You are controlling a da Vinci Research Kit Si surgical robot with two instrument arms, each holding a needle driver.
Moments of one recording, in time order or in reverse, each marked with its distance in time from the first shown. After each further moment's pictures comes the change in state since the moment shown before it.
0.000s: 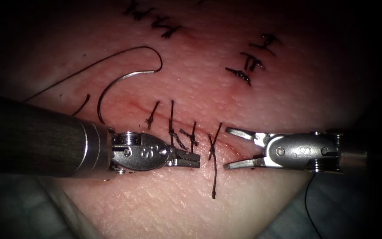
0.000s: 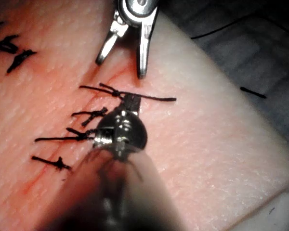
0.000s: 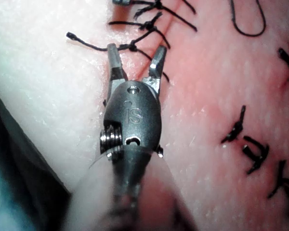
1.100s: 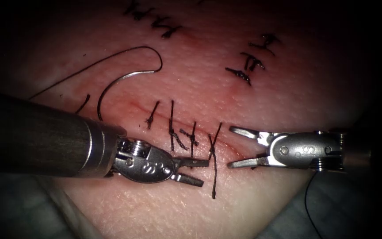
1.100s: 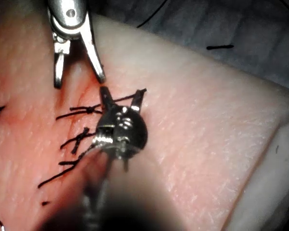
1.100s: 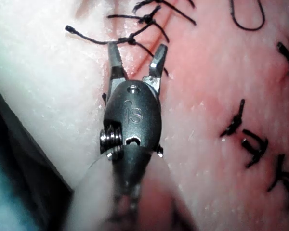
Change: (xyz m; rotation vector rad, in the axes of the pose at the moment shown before) right arm 0.000 0.000 -0.001 -0.019 0.032 -0.006; left arm 0.001 0.003 0.001 -0.106 0.070 0.439
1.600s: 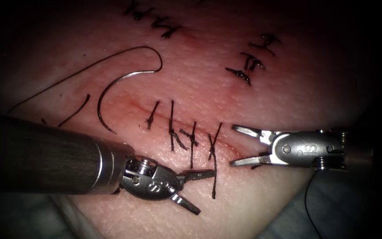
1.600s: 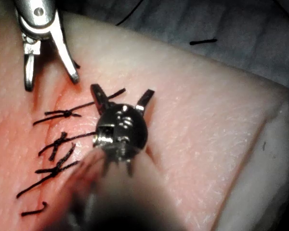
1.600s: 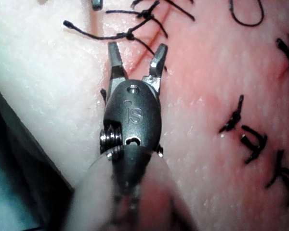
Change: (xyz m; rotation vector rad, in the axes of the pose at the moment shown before) right arm 0.000 0.000 0.000 -0.002 0.005 -0.002; left arm -0.002 0.003 0.003 -0.045 0.031 0.028
